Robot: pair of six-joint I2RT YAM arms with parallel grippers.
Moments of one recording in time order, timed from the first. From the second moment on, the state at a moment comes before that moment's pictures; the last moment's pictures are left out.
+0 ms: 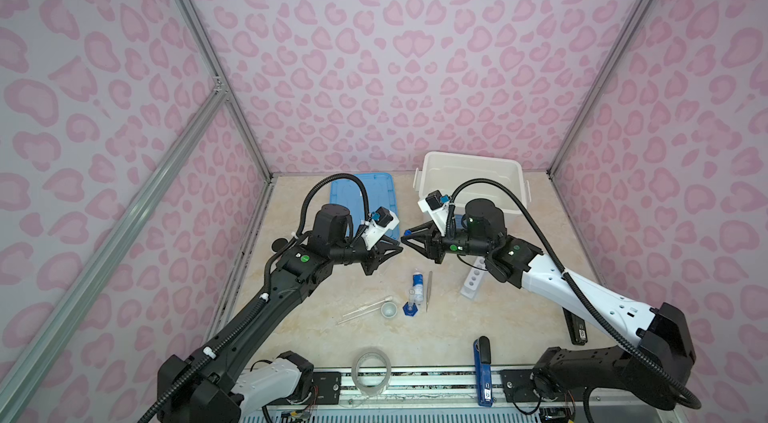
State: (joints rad) left arm -0.49 1.14 0.98 -0.40 0.66 0.25; right arm 0.71 1.33 1.05 -0.03 -0.54 0.25
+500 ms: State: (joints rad) left arm -0.49 1.14 0.98 -0.40 0.66 0.25; right arm 0.72 1.34 1.05 -0.02 -0.55 0.25
